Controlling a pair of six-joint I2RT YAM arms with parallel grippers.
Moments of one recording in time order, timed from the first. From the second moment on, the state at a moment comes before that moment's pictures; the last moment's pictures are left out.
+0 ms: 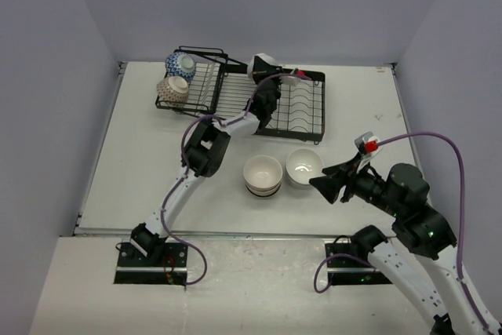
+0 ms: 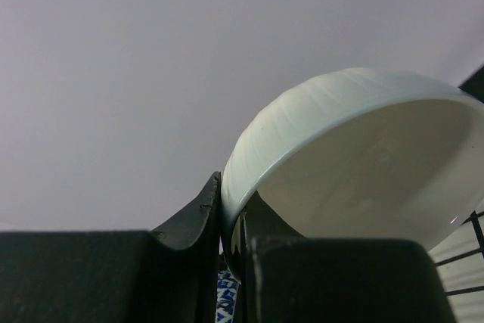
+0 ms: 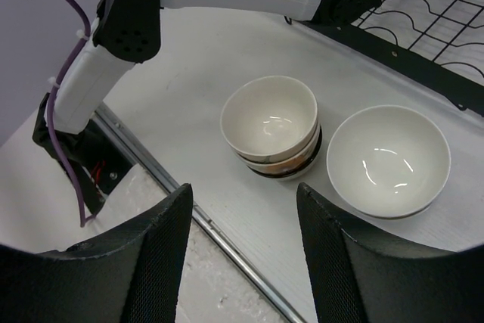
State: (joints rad) left arm -0.64 2.72 2.14 0.79 -0.59 1.45; right arm 0.51 0.41 0.82 -0.65 -0.33 0.31
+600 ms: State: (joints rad) left arm -0.81 2.34 2.28 0.05 -0.71 0.61; right arm 0.51 0.35 0.83 -0.66 0.02 0.38
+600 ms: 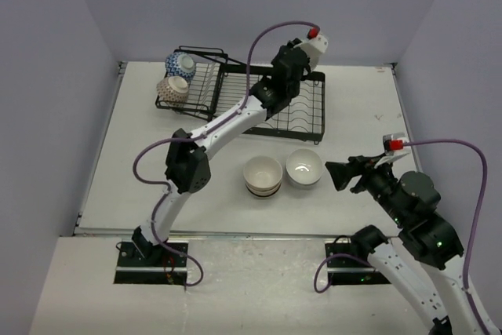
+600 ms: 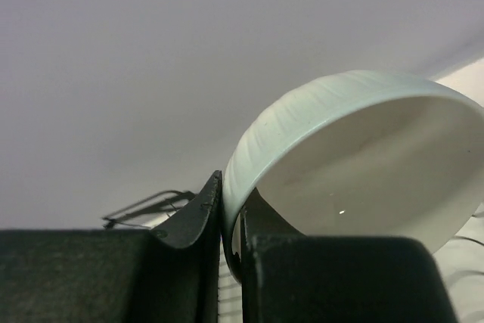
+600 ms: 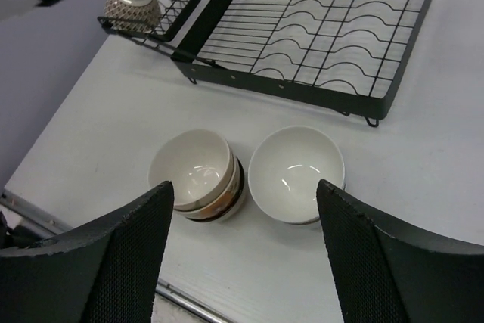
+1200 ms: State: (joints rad) left arm -0.88 1.70 1.63 -0.44 -0.27 -0.34; right arm 0.51 0.84 1.17 -0.67 0.27 0.48
